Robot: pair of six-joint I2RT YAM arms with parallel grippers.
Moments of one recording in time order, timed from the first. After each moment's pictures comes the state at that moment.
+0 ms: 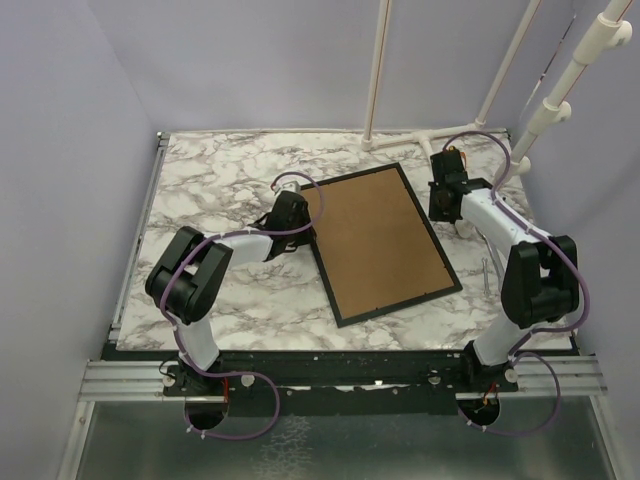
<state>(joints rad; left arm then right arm) -0.52 1.78 0.92 0.13 -0.06 -0.64 0.20 1.67 1.23 -0.57 0.30 0.23</state>
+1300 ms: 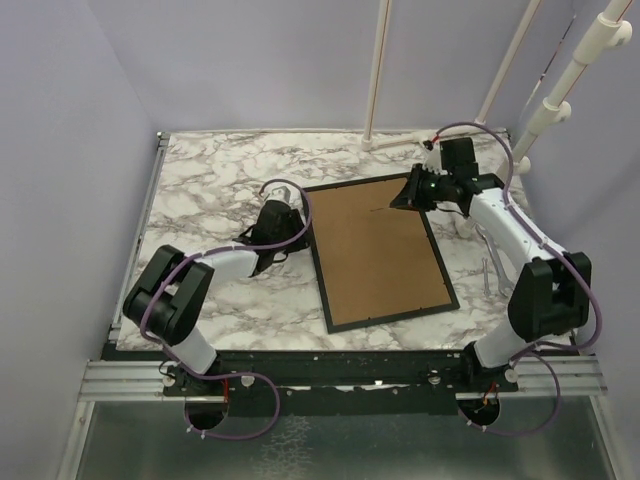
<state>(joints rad) -0.51 1.64 0.76 0.24 0.01 -0.65 0.20 1.54 1.28 -0.55 -0.37 0.38</state>
